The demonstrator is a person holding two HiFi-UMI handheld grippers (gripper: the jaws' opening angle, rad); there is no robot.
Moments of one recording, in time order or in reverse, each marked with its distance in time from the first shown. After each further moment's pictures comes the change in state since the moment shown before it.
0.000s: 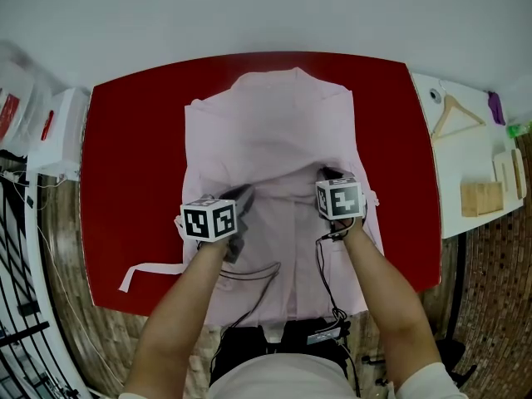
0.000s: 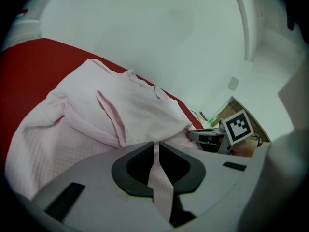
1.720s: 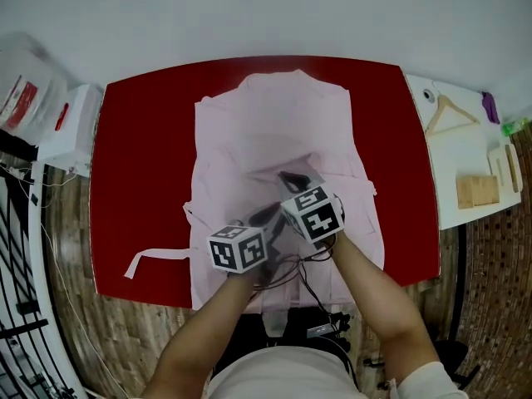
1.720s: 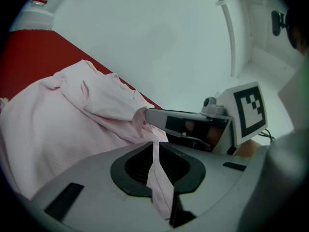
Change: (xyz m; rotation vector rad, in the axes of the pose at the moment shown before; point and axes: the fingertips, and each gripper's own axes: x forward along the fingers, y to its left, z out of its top) left arm -0.033 -0.109 -0.037 -0.075 -0.149 -0.149; right arm -0.079 0.144 0.045 -0.266 -0.201 0.290
